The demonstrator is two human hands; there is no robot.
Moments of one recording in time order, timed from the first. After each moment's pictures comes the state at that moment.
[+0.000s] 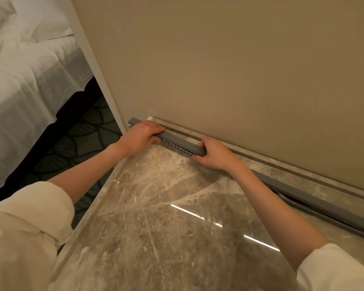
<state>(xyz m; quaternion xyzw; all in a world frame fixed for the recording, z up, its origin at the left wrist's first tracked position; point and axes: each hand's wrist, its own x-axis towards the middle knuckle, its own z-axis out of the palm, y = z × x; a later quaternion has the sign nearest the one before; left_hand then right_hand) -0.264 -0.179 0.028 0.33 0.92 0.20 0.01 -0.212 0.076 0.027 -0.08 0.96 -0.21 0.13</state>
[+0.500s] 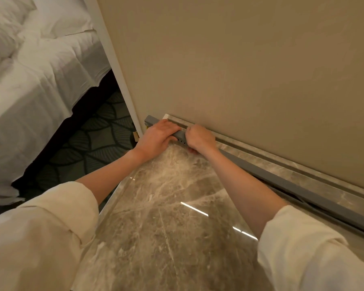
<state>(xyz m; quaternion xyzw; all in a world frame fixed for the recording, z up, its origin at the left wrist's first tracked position) -0.253 -0.182 0.009 0.32 0.91 0.24 -0.09 -0.264 -0.022 0.019 0.05 0.96 -0.23 0.14</state>
